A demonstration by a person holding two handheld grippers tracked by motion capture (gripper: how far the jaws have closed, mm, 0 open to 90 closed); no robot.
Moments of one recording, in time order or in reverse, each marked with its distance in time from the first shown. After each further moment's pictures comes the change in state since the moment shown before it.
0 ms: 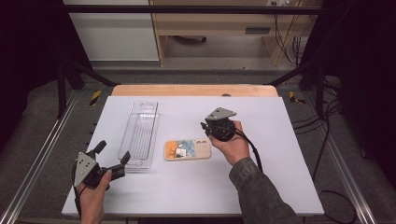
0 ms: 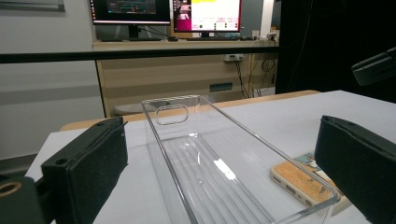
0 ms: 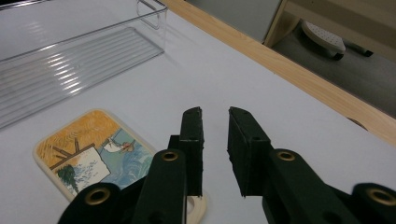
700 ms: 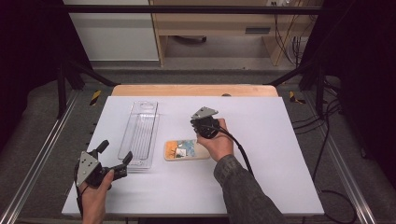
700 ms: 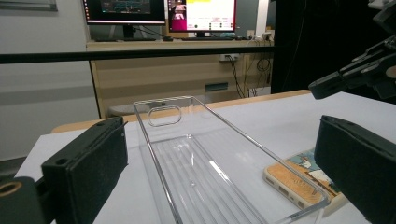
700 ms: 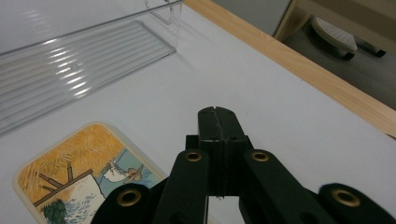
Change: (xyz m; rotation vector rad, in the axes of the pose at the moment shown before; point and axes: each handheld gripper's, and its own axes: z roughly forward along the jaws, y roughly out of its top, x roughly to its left) left arm -0.004 0.001 0.003 -0.001 -0.019 -0.002; right arm 0.019 0.008 0.046 0.024 0.012 -0.028
